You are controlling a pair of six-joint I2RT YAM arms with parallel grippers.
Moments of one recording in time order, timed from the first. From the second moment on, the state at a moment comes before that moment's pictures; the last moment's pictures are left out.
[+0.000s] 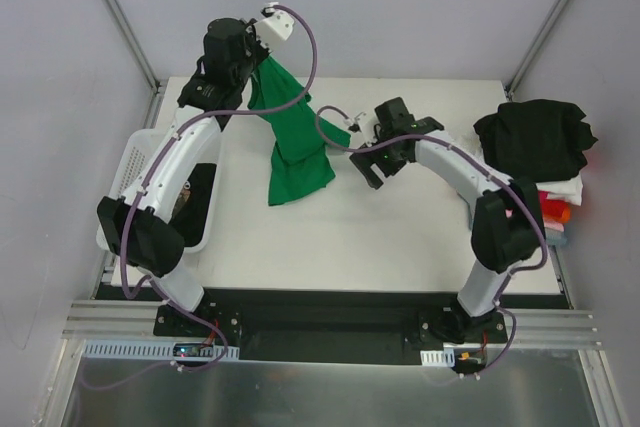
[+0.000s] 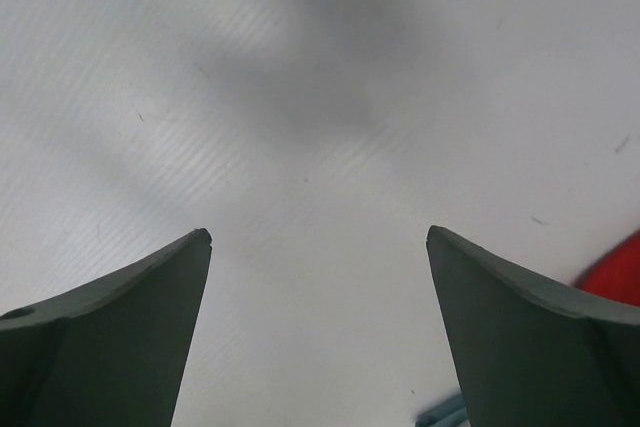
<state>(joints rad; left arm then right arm) -0.37 1.64 1.77 -0.28 -0.21 0.72 0.46 1.70 1.39 -0.77 -0.06 -0.34</state>
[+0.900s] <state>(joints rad) -0.36 1.71 1.55 -0.19 -0.27 0.76 0.62 2.24 1.92 -0.78 -0.08 -0.37</state>
